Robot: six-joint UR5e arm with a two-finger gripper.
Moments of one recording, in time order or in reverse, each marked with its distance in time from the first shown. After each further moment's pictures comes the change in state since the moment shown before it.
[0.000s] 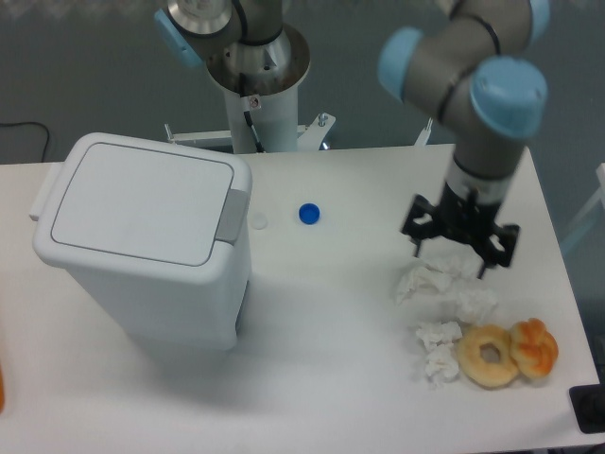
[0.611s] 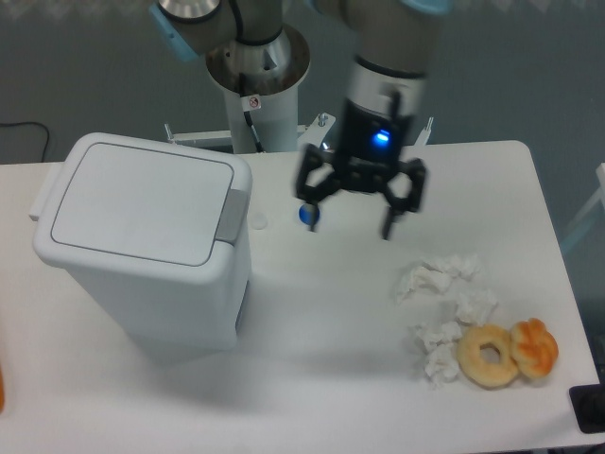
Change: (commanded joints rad) arm -0.024 0.302 -0.179 0.005 -0.421 -0.441
